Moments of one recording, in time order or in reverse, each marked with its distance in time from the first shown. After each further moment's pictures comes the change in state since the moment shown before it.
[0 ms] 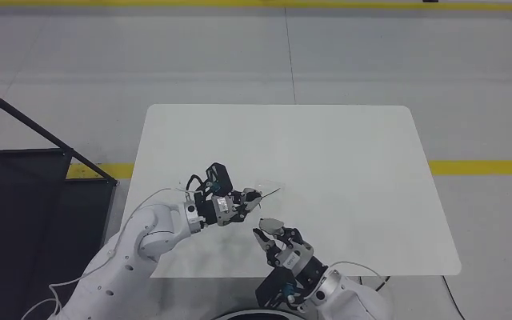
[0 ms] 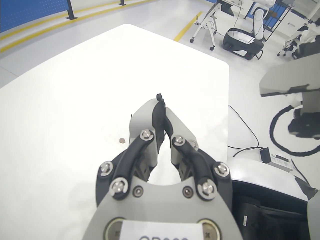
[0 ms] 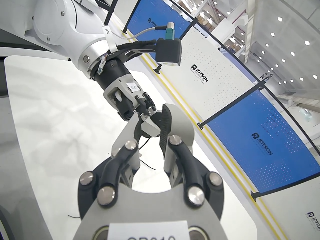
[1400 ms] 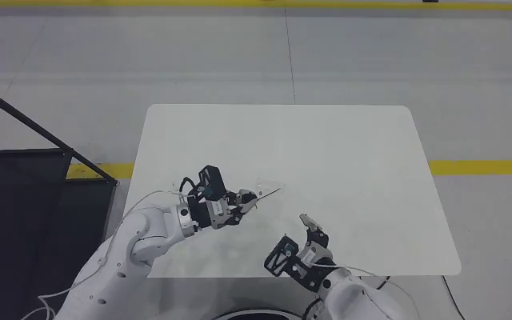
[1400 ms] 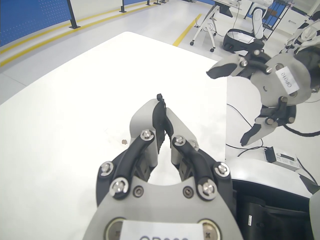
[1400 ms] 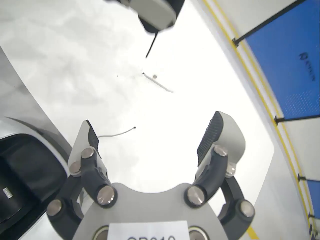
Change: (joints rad) left arm 0.070 0.010 -0.081 -0.069 0.037 -0.034 0.029; right arm 0.021 -0.031 -0.012 -0.171 0.313 -0.075 1.008
